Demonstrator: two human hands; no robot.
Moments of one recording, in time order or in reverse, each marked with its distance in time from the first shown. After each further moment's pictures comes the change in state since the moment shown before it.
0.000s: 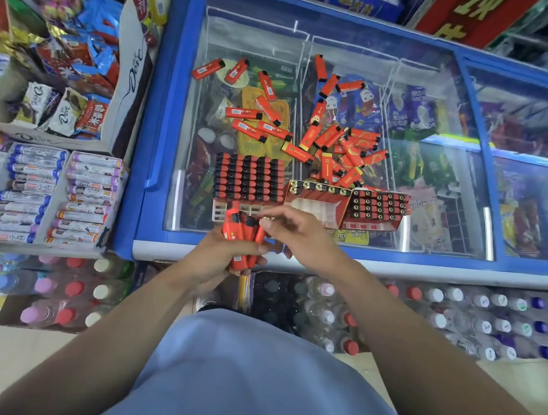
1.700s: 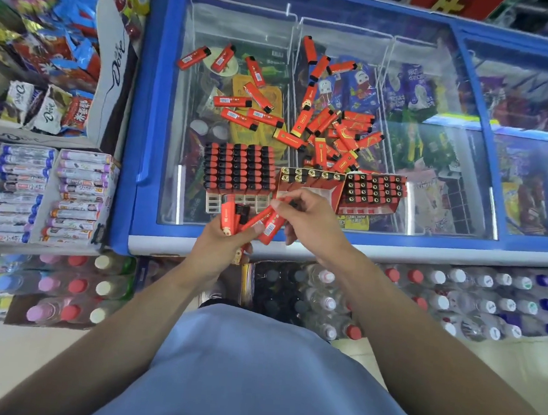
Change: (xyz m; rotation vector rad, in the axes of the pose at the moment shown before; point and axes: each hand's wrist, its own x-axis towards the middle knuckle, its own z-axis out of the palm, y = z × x) left_hand 0.012 -0.020 0.009 0.087 0.134 0.103; right_hand -0.007 -0.002 -0.007 0.125 0.253 0.165
